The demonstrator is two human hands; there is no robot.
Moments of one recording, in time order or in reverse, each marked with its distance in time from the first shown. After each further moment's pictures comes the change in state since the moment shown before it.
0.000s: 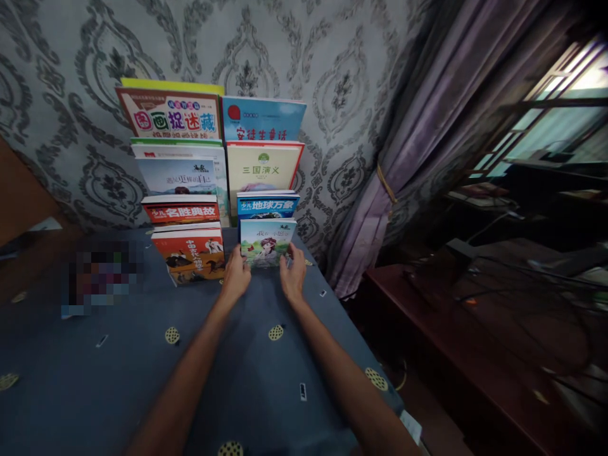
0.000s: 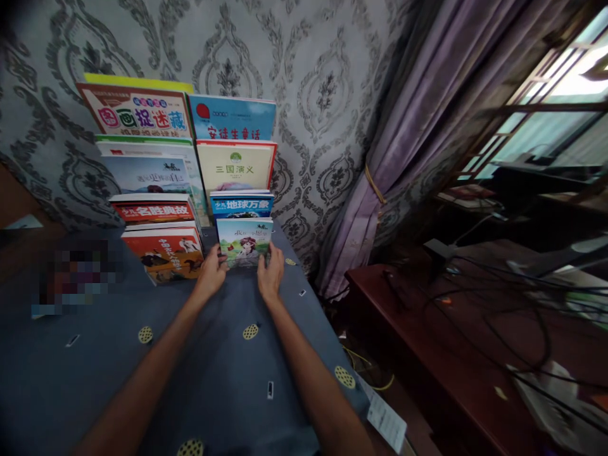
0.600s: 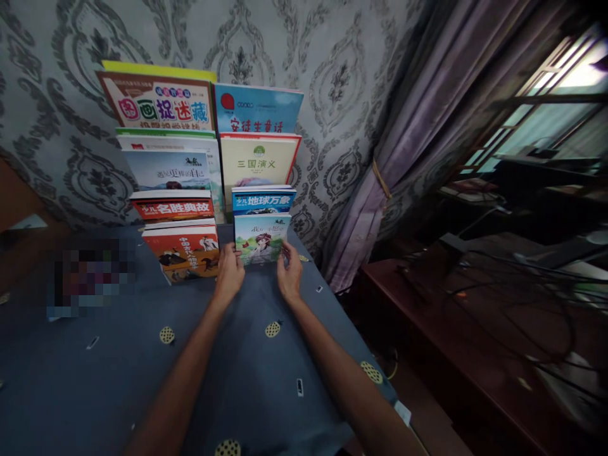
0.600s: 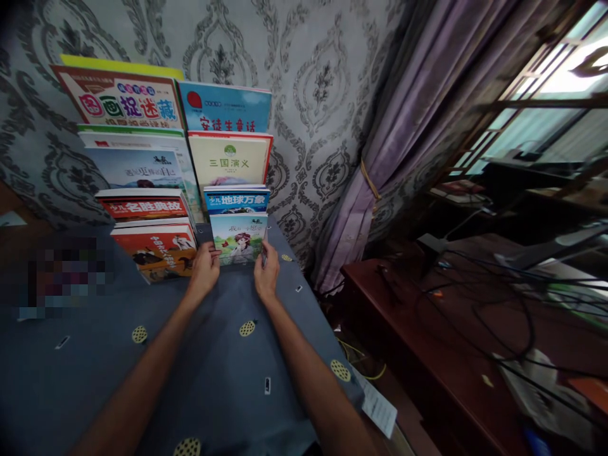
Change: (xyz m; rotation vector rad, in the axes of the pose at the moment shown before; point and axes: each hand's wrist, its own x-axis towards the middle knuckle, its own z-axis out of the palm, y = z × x) left_hand -0.003 -0.004 -0.003 0.058 0.123 0.168; right_hand -0.008 -0.002 -0.003 0.100 -0.019 -0.028
